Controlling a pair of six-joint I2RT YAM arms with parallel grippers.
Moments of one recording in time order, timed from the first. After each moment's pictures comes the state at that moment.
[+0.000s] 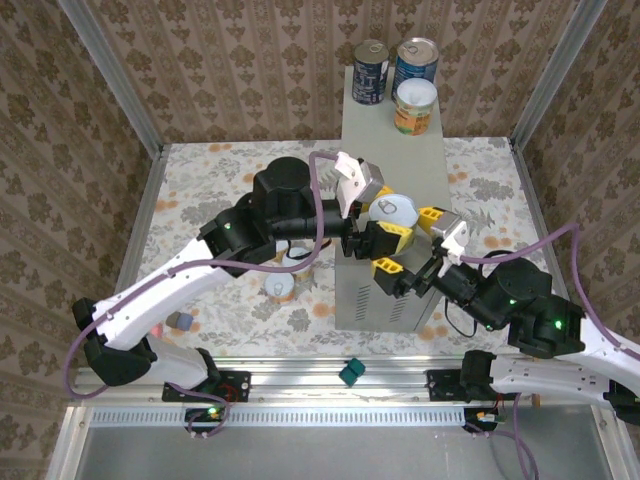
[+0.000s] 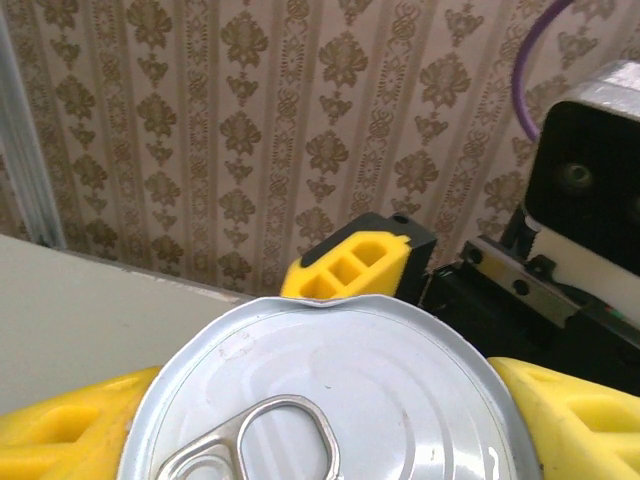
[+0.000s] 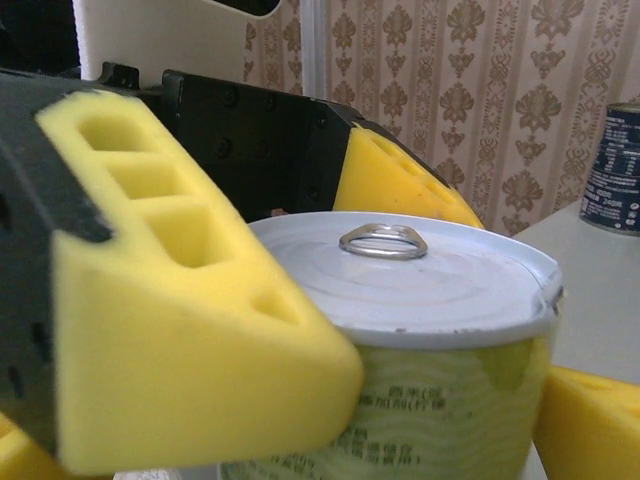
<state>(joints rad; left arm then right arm) -1.09 1.38 1.63 -0.37 0.40 -0.11 1.17 0.65 1.02 -0.30 0.44 -0.03</state>
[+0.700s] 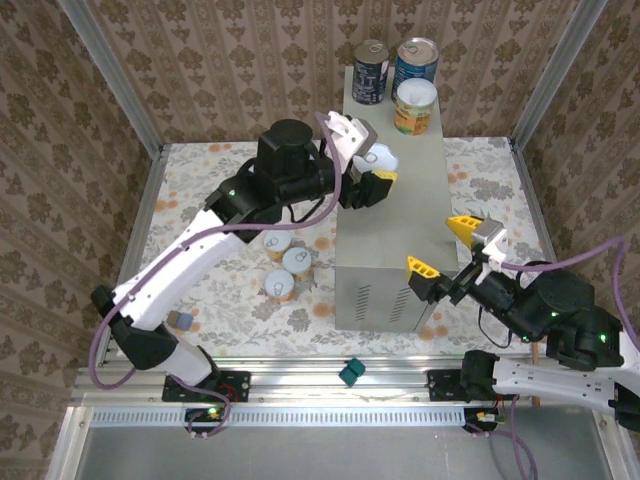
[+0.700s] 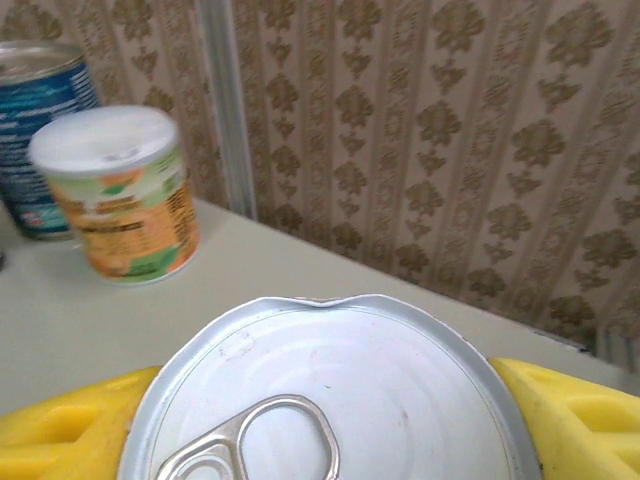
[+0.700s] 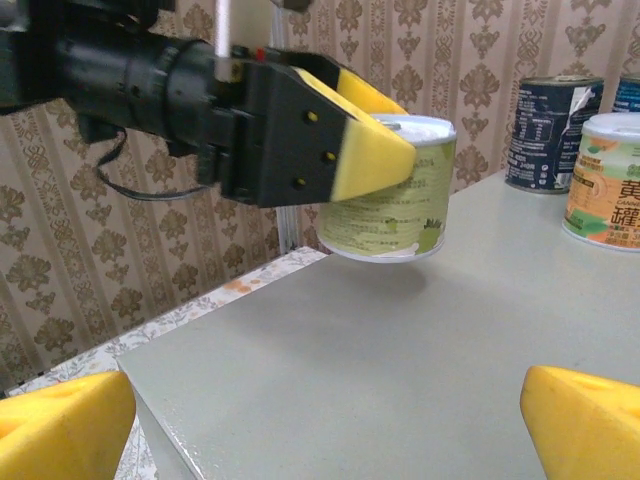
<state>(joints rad) -0.92 1.53 1.82 -0.47 0.24 0.03 1.17 0.51 1.05 -0.51 0.50 0.02</state>
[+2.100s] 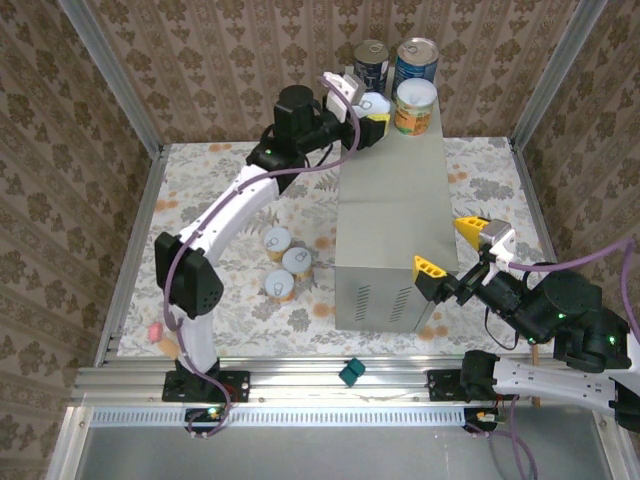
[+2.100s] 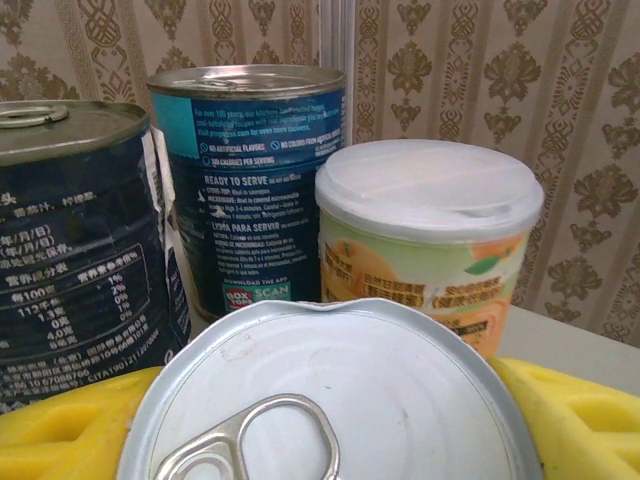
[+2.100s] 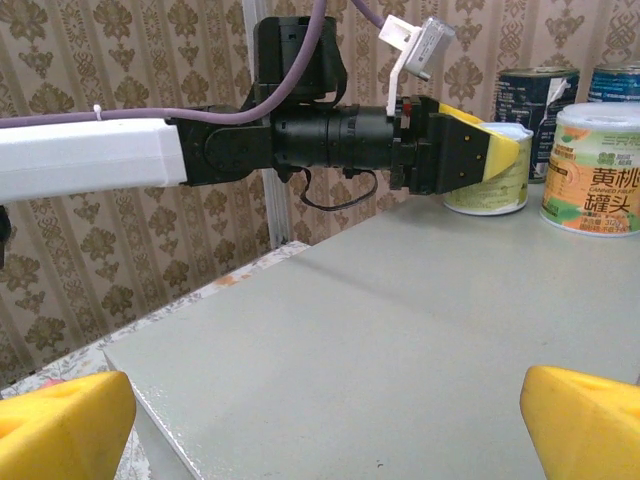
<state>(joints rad) -0.66 1.93 1.95 -0.02 0.43 0.01 1.17 0.50 1.07 -0.56 0.53 0.03</state>
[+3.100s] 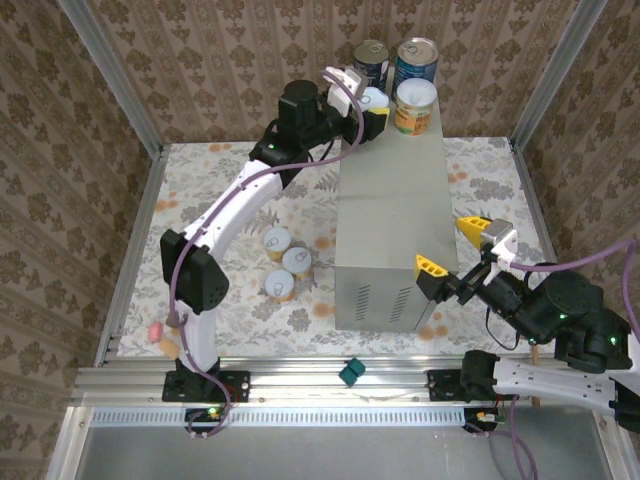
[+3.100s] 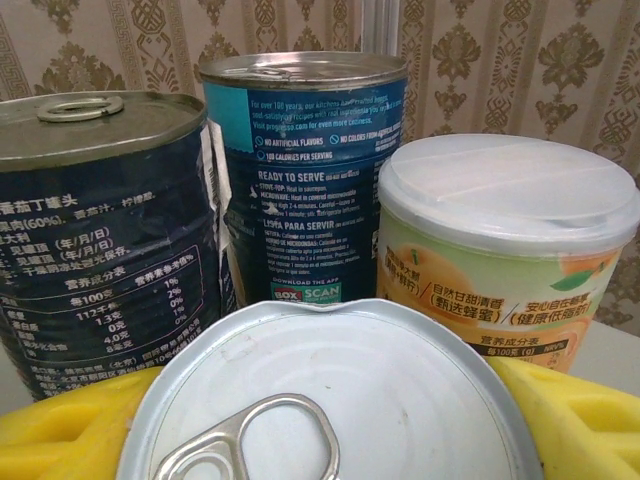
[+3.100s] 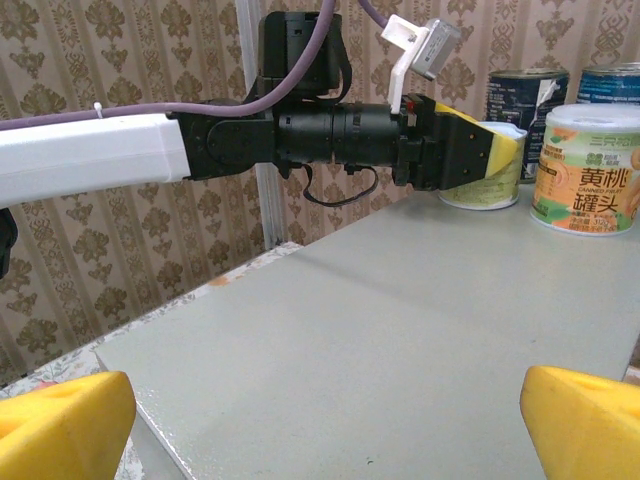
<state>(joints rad) -0.66 1.97 2.04 -0.11 0.35 0.03 1.17 0.49 1.07 -0.56 0.54 0.03</state>
